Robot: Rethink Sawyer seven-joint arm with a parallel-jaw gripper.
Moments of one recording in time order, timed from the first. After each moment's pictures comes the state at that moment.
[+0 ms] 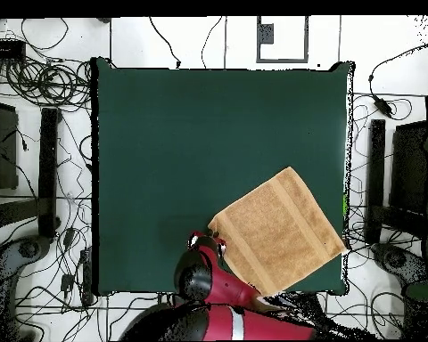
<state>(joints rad) -0.22 -0.44 0.03 2.27 0.27 -0.48 1.54</state>
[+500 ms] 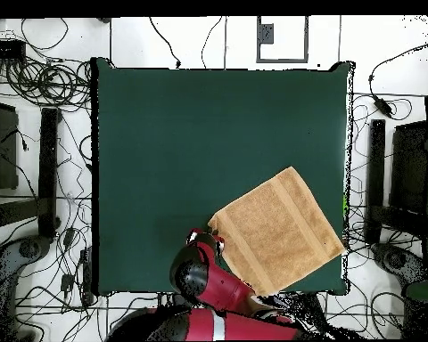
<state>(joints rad) -0.18 -0.45 0.03 2.27 0.37 -0.47 1.54</state>
